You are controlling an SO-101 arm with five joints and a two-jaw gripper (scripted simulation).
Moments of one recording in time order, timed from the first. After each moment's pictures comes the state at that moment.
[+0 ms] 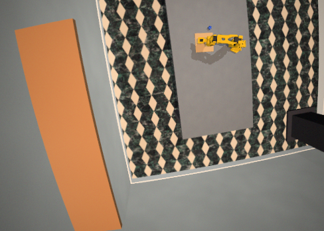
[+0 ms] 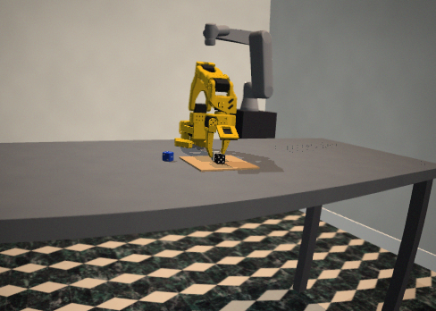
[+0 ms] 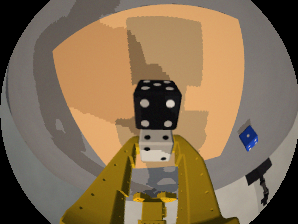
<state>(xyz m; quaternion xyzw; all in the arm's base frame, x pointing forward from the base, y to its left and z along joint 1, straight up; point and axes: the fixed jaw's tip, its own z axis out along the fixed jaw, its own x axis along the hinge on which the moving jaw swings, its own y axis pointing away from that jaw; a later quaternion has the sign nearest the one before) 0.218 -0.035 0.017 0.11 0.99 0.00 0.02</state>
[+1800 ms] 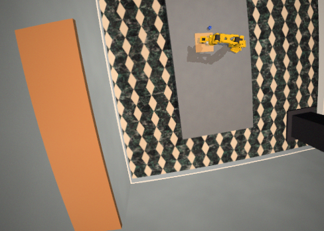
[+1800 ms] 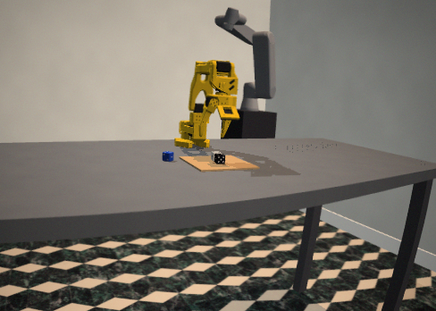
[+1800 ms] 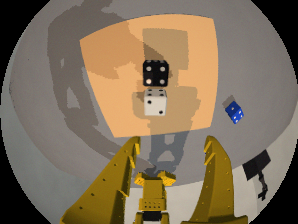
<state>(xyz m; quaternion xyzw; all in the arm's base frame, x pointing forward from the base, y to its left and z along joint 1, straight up) 0.212 -0.034 0.062 0.11 0.99 0.00 -0.01</state>
